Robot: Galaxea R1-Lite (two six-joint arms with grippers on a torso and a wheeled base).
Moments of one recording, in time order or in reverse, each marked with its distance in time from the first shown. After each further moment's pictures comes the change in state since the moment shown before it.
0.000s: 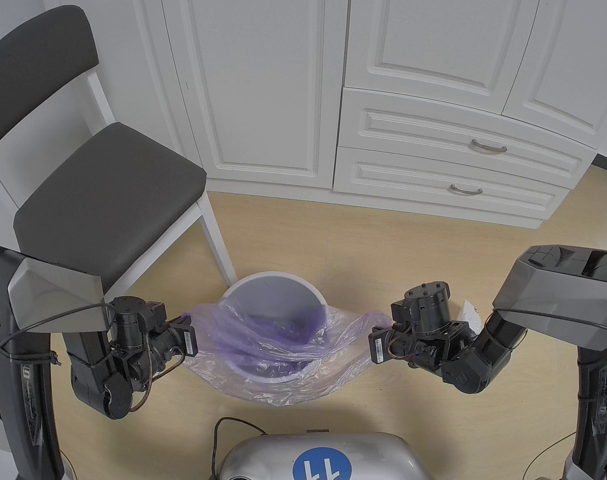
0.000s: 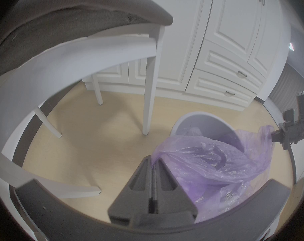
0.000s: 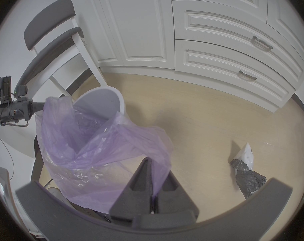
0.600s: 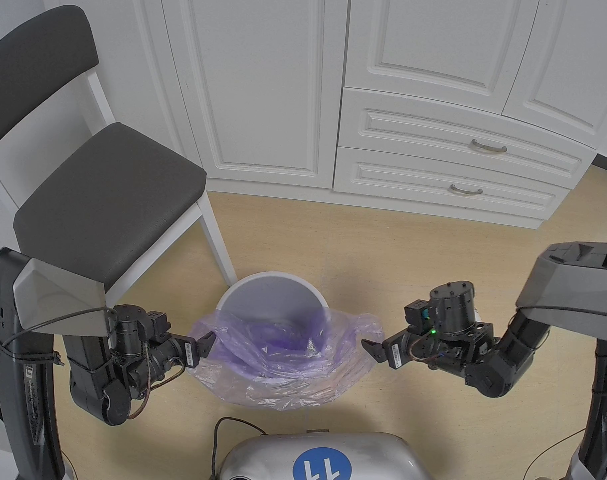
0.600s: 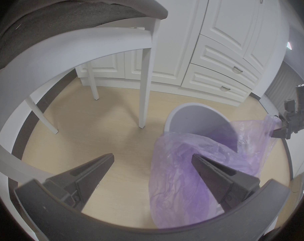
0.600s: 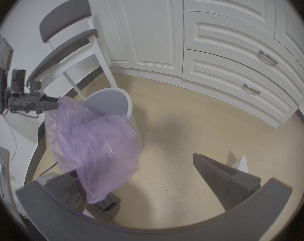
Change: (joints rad) left arm 0.000 0.019 0.048 -0.024 -0.047 0.010; right arm -0.036 -0.077 0.139 -0.103 0.088 -0.144
